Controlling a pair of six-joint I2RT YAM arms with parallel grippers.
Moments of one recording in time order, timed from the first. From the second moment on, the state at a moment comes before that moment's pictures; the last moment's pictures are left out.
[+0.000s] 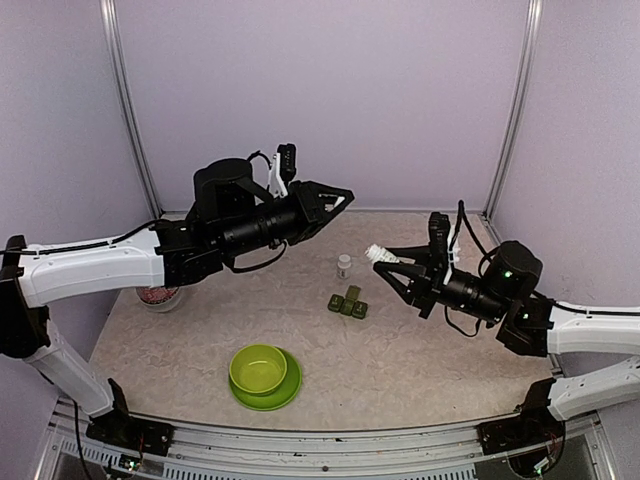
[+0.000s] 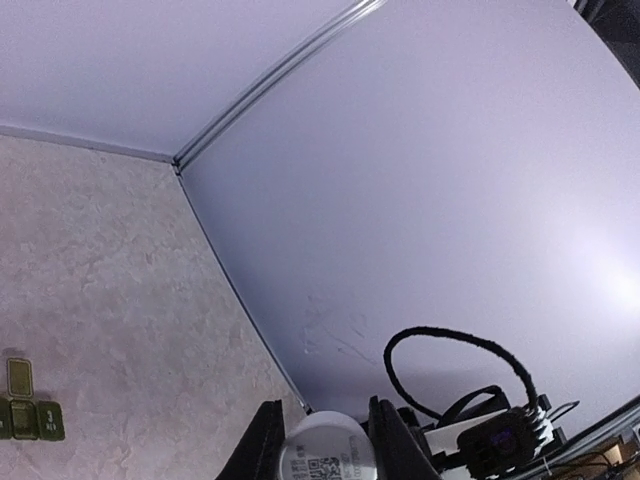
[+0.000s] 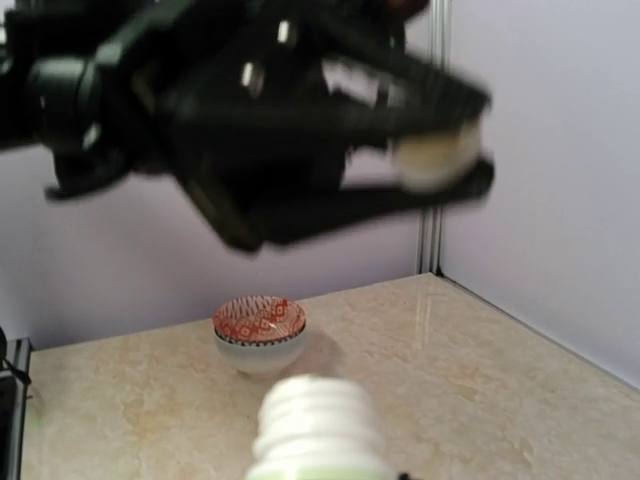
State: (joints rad) left arm -1.00 1.54 1.26 0.25 0.04 -0.89; right arm 0.90 1.04 0.53 0.65 -0.24 0.01
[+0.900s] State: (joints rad) left arm -0.91 1.54 0.99 0.15 -0.30 -0.52; right arm 0.90 0.89 0.54 0.61 -0.23 0.02
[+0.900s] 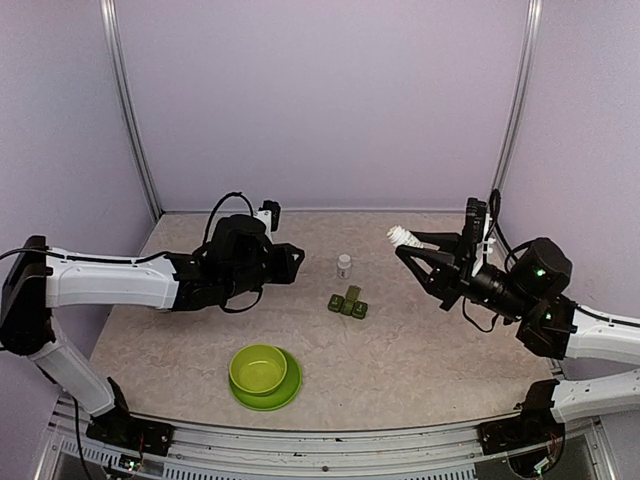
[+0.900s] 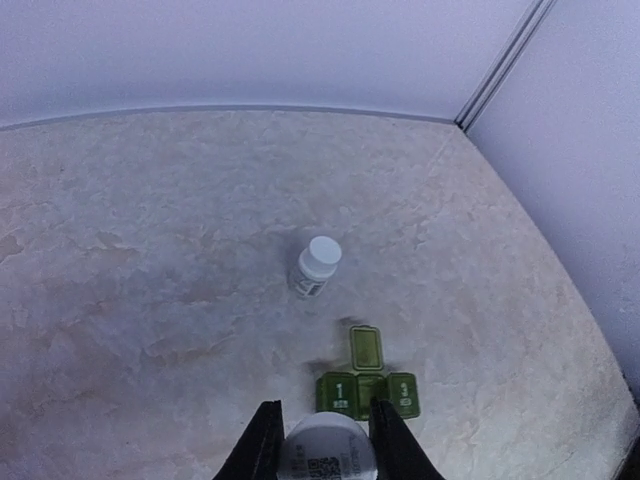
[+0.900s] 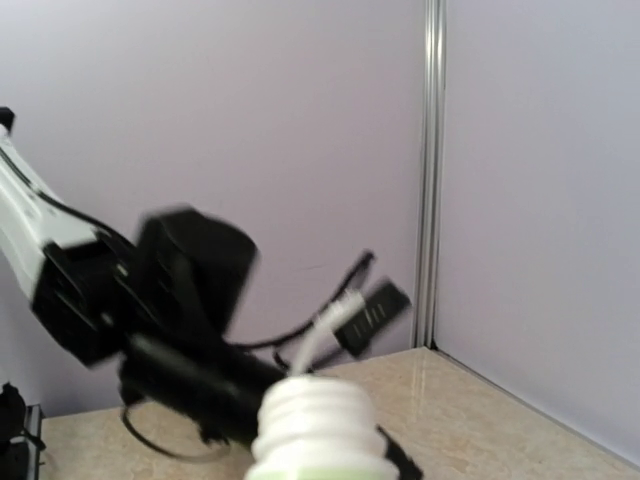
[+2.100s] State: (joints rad) left arm -0.85 1.95 0.94 0.32 -0.24 -0.47; right arm 0.90 0.83 0.47 0.59 -0.22 0.07
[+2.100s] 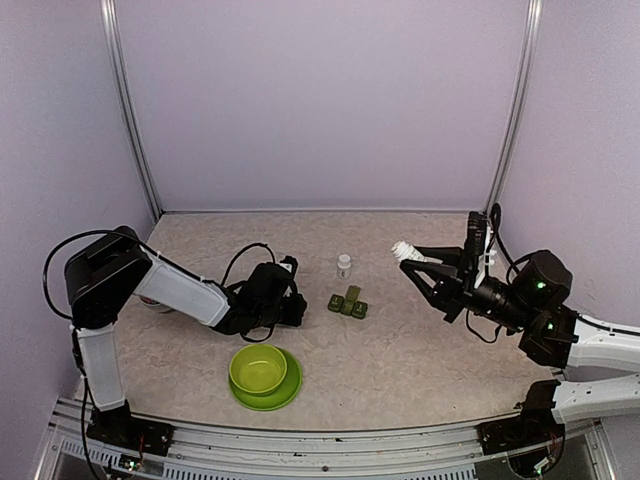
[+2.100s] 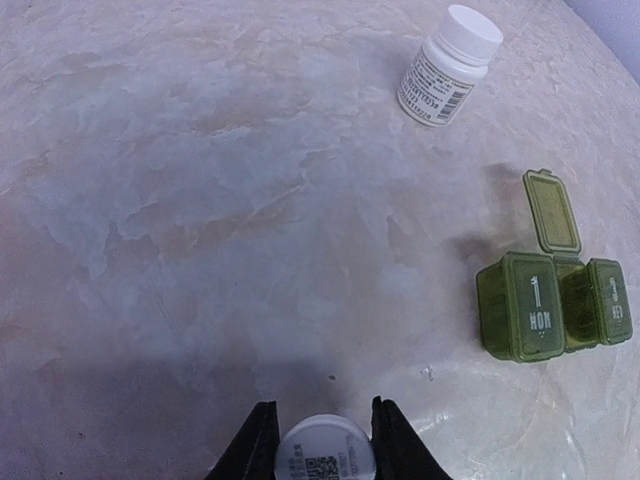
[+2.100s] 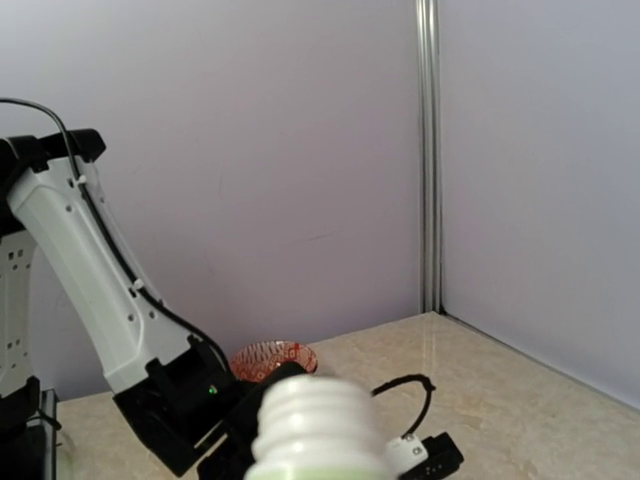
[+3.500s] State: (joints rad) left arm -0.81 1.77 0.94 0.32 -0.12 -0.46; right arm 0.81 1.25 0.37 0.92 -0.25 0.16
